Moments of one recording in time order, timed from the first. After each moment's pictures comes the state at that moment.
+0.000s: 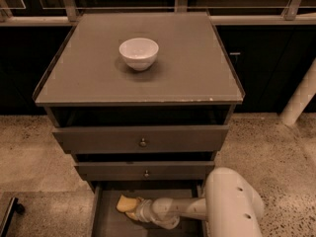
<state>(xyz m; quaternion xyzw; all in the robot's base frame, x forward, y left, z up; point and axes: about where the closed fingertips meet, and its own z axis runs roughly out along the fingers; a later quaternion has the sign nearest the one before) 0.538 0.107 0.112 -0.41 0.83 0.21 0.31</state>
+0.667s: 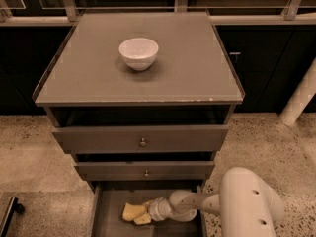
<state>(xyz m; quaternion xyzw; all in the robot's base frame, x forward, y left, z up) 0.515 0.061 0.139 -0.42 0.81 0.30 0.27</state>
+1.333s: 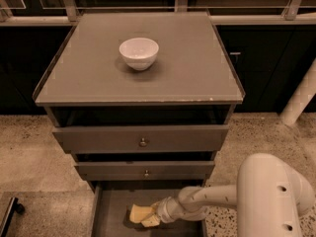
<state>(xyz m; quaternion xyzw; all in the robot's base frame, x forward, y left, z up) 0.472 0.024 0.217 -0.43 0.82 0.30 0.22</state>
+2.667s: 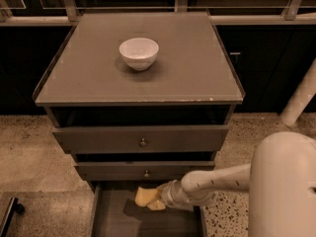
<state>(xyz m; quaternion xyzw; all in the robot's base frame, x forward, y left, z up) 0.503 -0.011 0.330 -0.46 0.83 0.21 0.25</state>
